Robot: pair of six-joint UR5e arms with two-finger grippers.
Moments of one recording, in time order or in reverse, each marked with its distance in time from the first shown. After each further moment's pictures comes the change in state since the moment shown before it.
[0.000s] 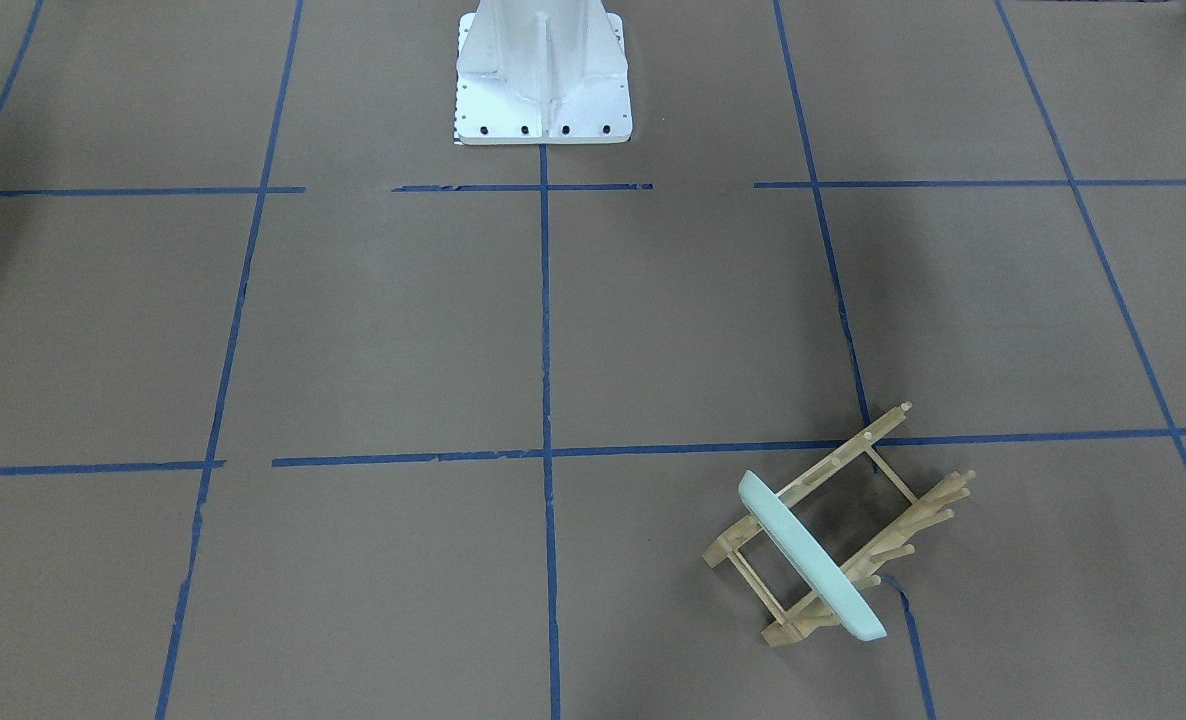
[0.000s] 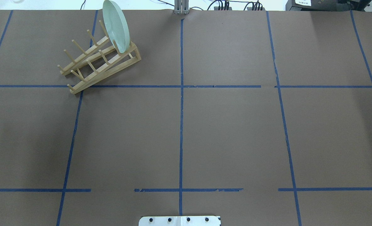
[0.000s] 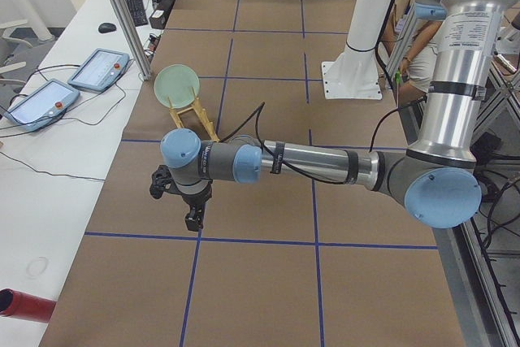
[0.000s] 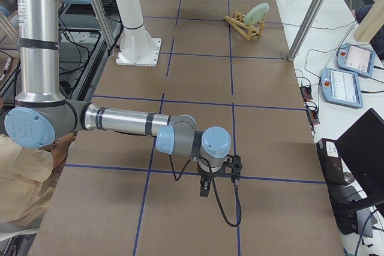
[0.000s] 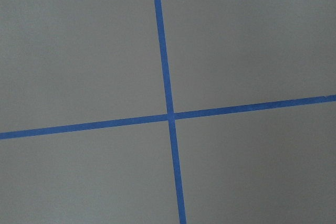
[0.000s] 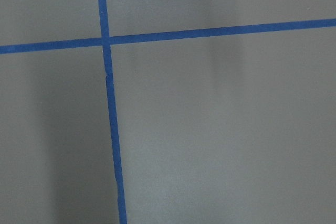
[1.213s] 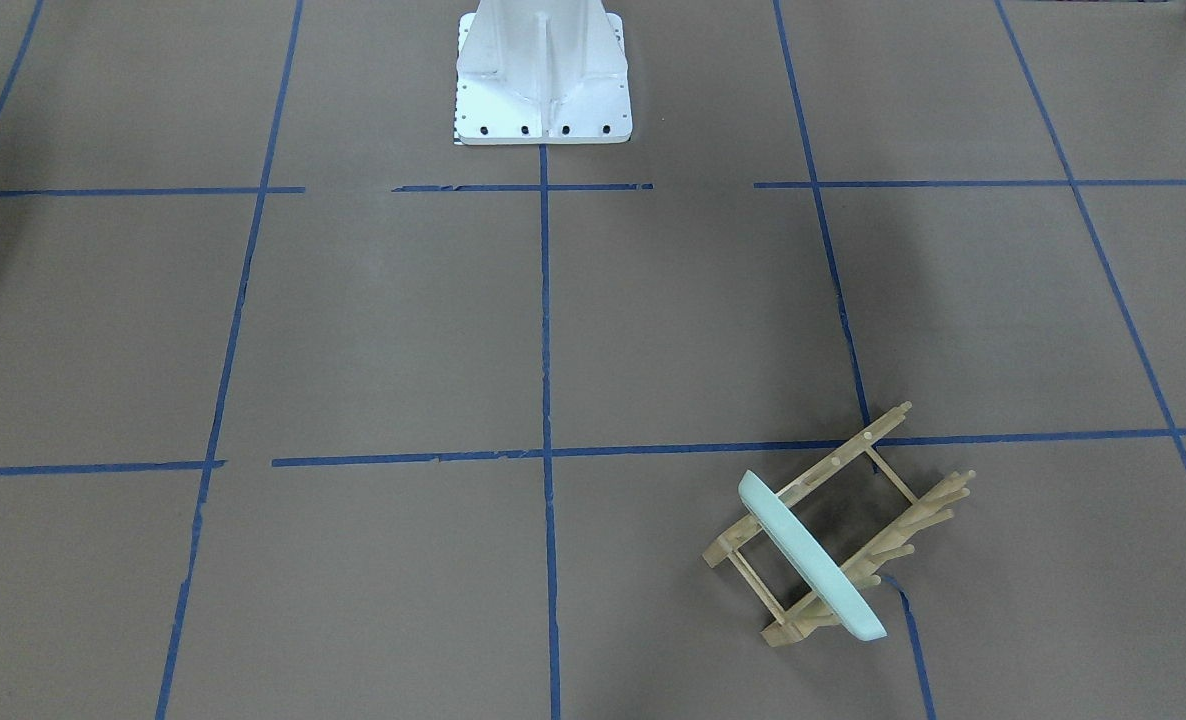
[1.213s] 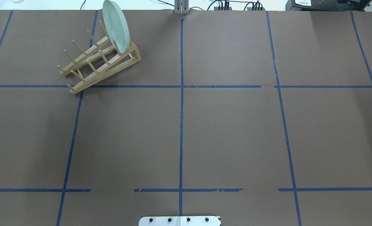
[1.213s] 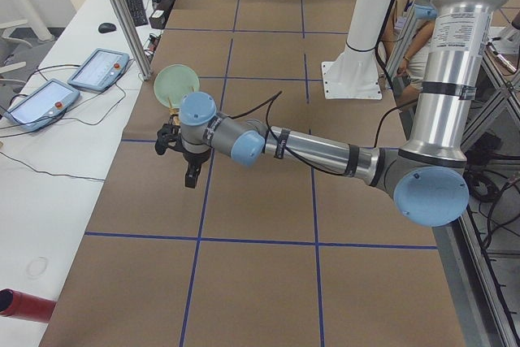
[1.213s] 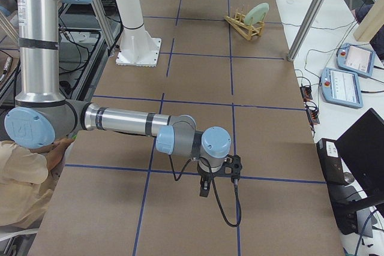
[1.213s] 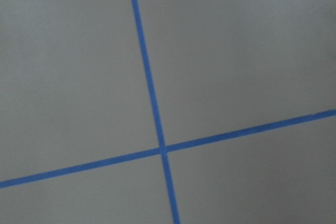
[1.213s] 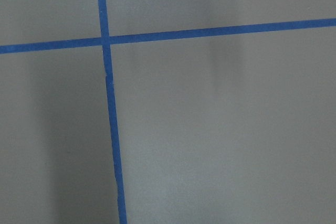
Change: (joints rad) left arm 0.159 -0.030 -0.128 -0.314 0.003 -0.502; right arm 0.000 0.000 0.000 0.000 0.000 0.000
